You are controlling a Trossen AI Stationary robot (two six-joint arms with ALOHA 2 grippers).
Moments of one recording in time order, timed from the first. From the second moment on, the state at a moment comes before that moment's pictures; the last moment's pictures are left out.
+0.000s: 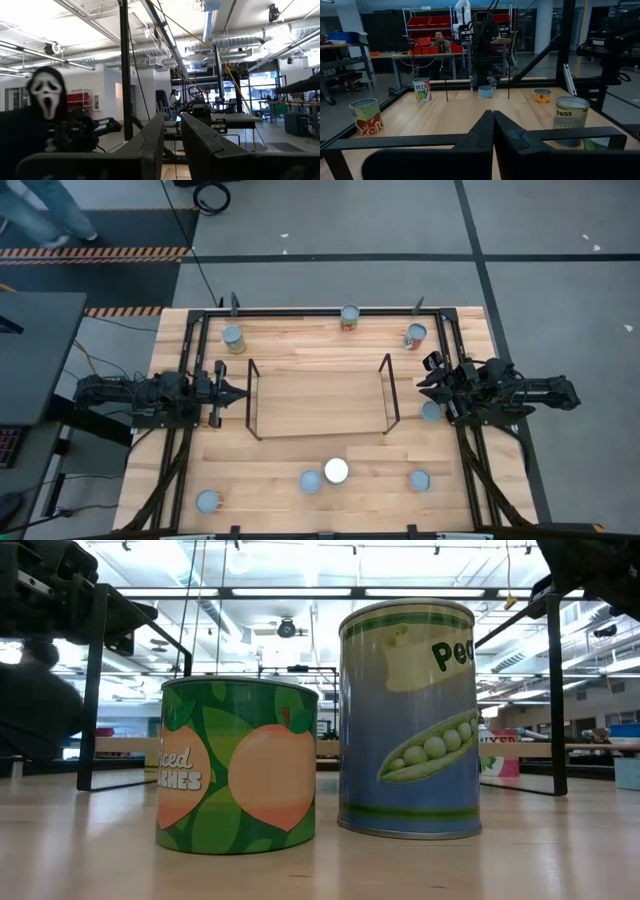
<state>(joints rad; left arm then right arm) -0.10 0.01 0.01 0.06 -0.13 0.03 -0.03 0.01 0.01 0.43 -0.23 0.14</state>
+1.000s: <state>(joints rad) -0.10 0.01 0.01 0.06 -0.13 0.03 -0.03 0.01 0.01 0.56 -0.12 0.28</state>
